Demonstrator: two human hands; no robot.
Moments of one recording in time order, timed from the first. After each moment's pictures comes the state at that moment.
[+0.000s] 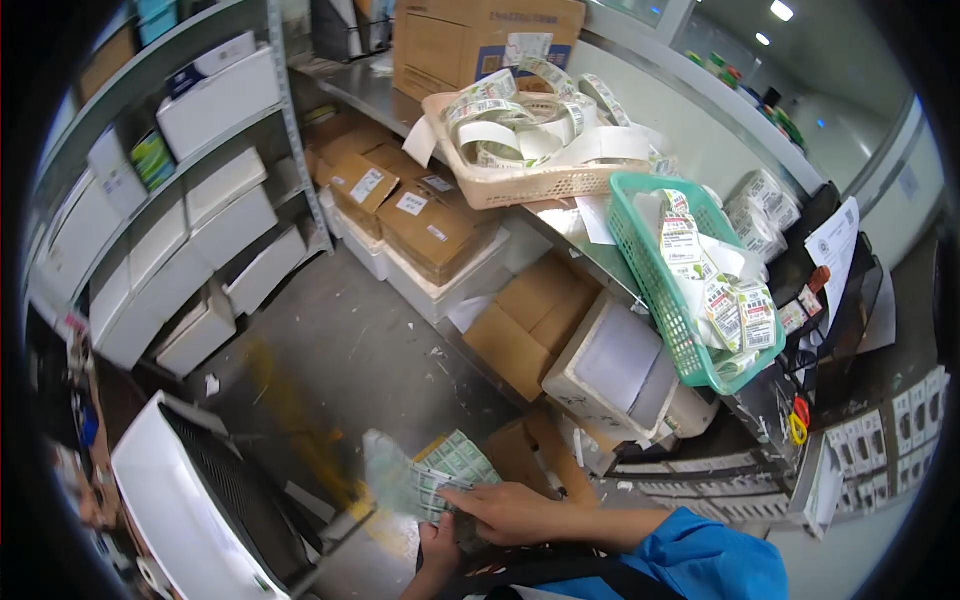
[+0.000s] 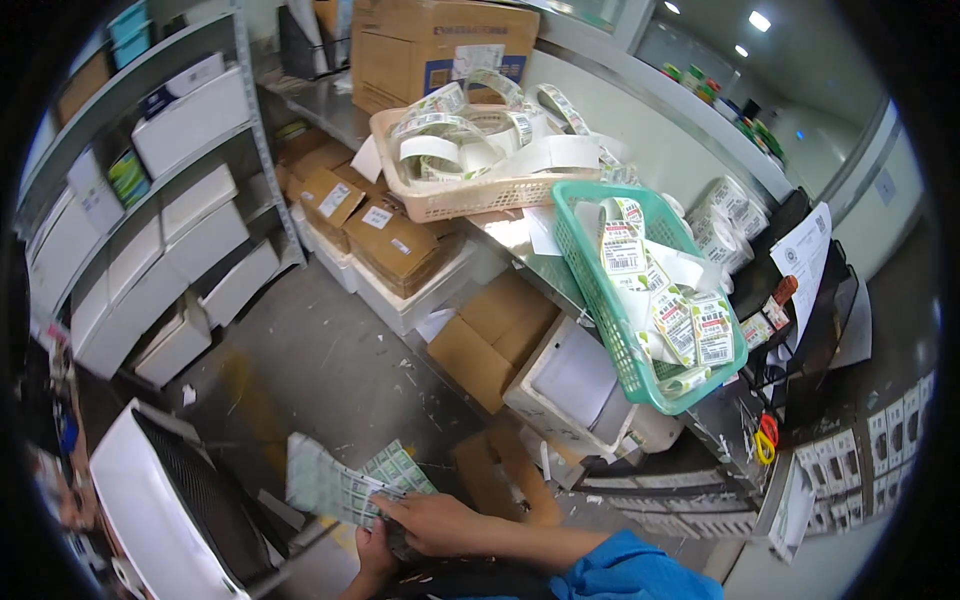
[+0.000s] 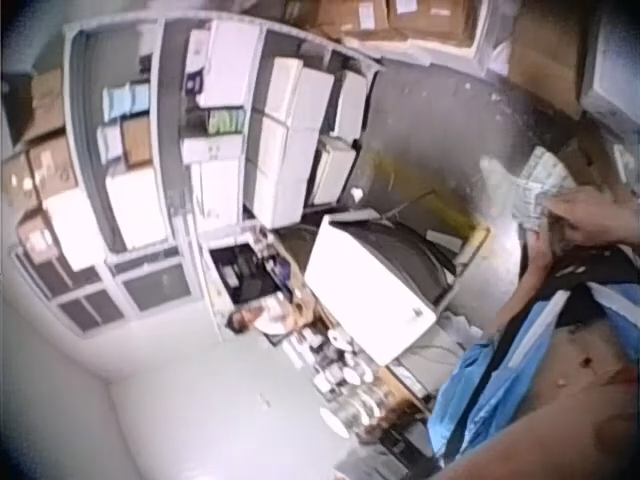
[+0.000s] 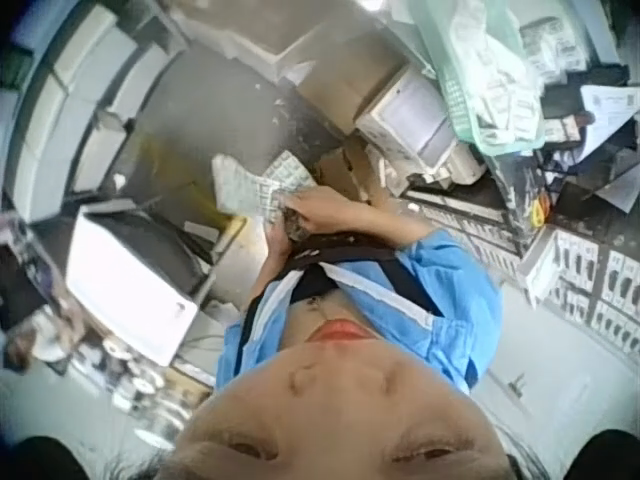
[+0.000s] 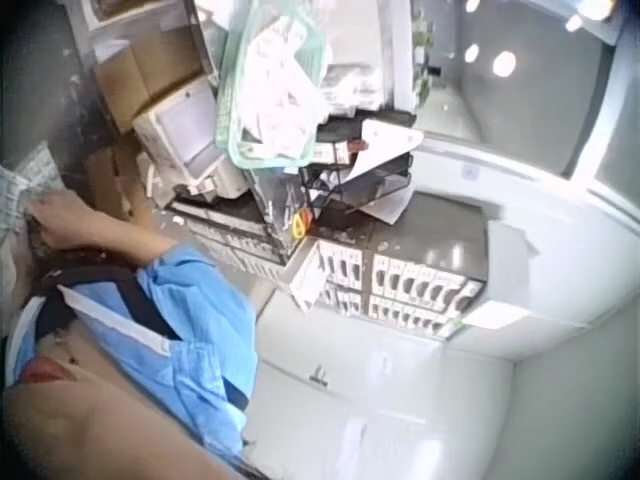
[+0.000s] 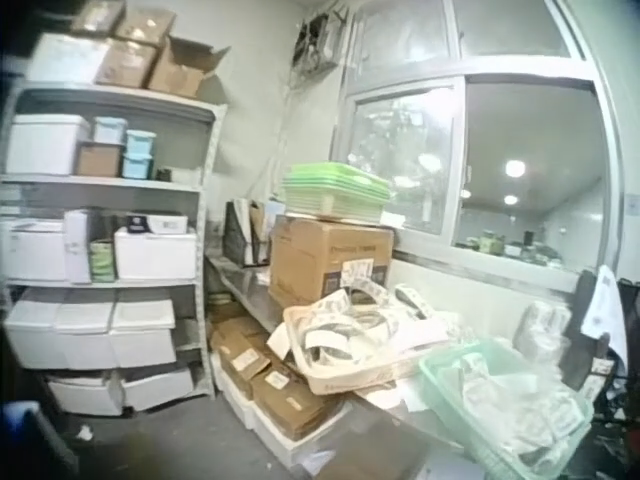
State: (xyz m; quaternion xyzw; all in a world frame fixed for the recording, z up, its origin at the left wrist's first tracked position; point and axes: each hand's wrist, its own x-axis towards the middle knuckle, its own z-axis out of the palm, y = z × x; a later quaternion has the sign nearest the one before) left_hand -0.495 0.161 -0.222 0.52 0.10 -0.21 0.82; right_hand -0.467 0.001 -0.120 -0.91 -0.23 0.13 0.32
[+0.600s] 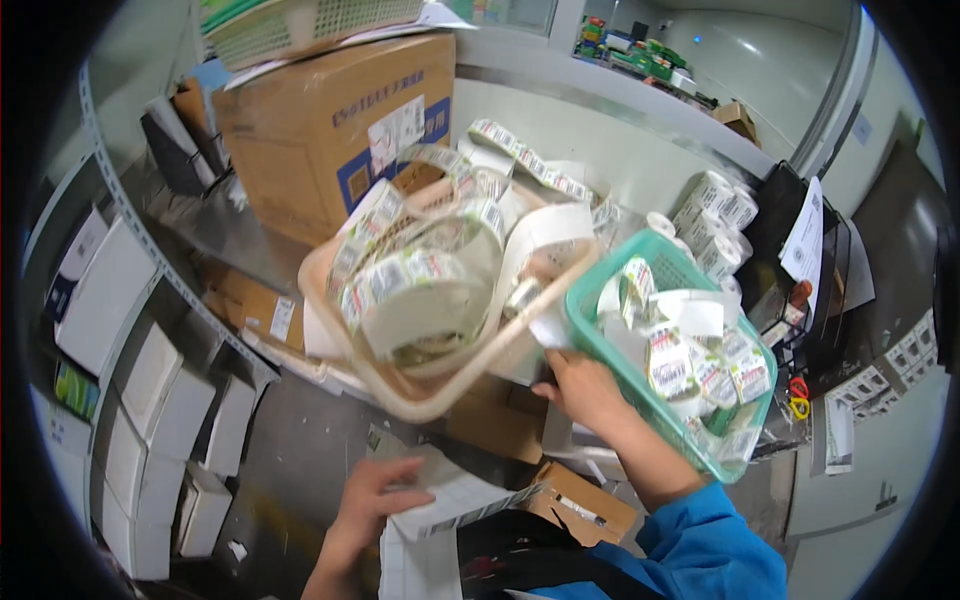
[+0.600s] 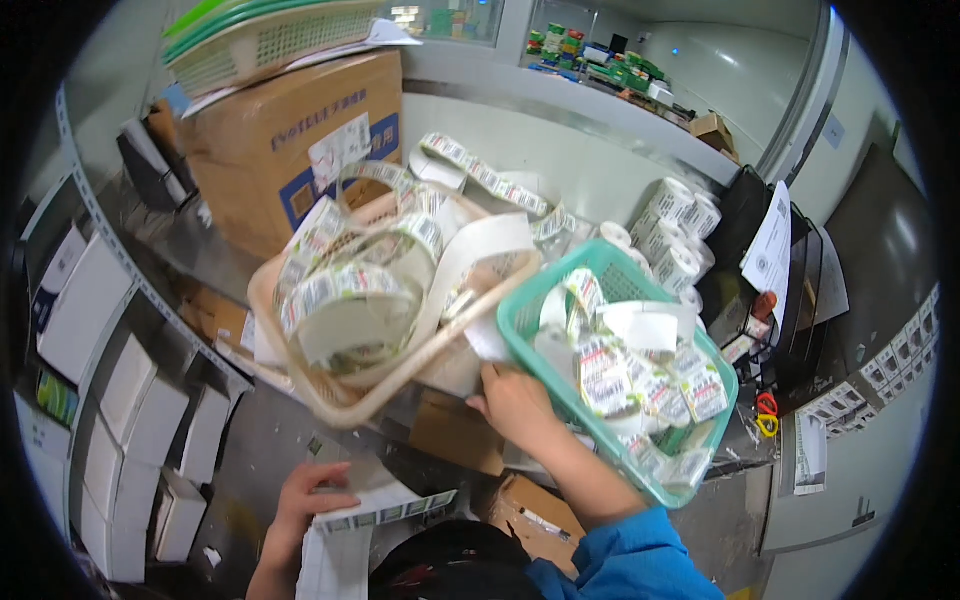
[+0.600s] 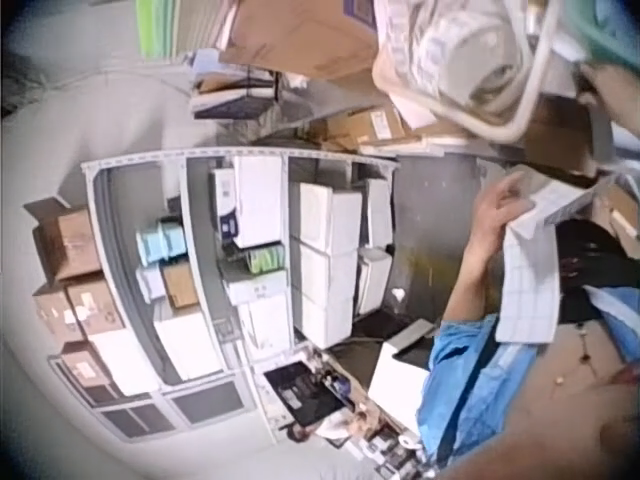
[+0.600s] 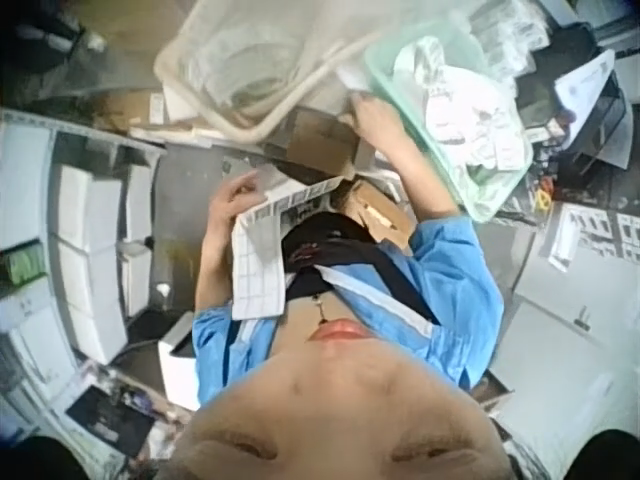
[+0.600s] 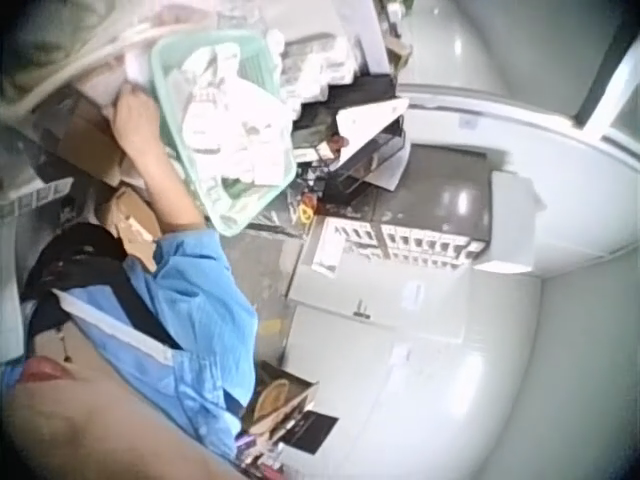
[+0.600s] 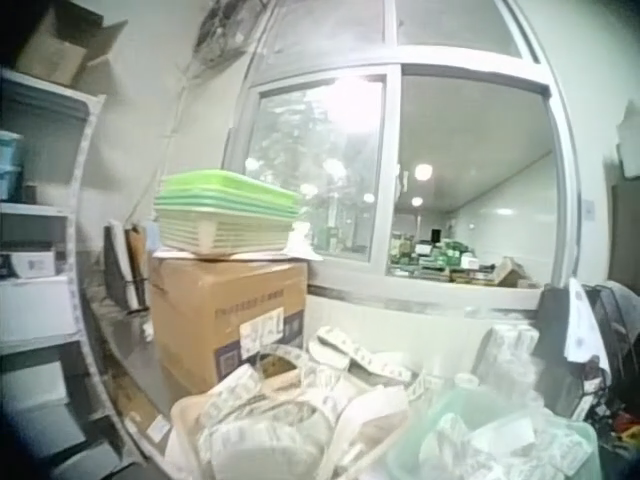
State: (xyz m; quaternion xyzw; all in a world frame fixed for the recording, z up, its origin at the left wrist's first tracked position) left_hand -0.091 0.080 -0.073 0.68 -0.50 -0.24 0.49; right_hand -0.243 -0.207 -0.050 -0.97 0.22 -0.08 0.04
